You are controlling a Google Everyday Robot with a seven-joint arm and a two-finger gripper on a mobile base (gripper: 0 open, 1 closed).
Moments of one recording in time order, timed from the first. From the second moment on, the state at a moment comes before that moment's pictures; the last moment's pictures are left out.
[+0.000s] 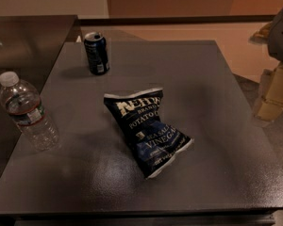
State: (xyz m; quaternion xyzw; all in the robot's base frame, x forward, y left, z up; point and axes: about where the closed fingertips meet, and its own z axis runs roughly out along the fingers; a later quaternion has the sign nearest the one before) arm 0.438 -0.217 0.976 -0.60 0.78 -0.03 0.16
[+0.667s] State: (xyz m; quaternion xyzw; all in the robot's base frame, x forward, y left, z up) arm 0.437 -0.203 0.965 -0.61 0.78 0.00 0.16
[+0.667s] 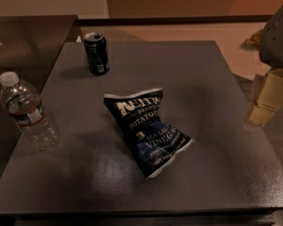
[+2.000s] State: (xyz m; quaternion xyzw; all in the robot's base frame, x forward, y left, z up) arm 0.442 -0.102 0.901 -0.63 0.73 0.15 0.23
